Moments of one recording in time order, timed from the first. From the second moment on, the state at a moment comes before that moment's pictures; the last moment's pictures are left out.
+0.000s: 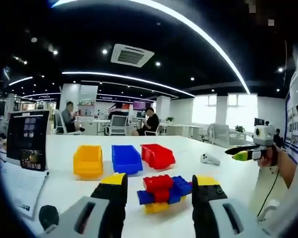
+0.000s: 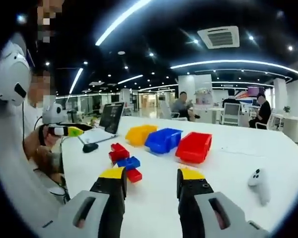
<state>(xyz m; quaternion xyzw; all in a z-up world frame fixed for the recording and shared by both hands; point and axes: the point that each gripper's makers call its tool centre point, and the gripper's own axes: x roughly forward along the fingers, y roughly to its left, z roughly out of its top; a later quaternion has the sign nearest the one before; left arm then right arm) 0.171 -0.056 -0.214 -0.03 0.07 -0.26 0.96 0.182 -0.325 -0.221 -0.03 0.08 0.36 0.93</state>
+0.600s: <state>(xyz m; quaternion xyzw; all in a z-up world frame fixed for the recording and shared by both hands) 0.211 -0.087 -0.233 0.08 0.09 -0.43 0.90 0.201 -0.295 -0.237 -0.05 0.11 0.42 0.90</state>
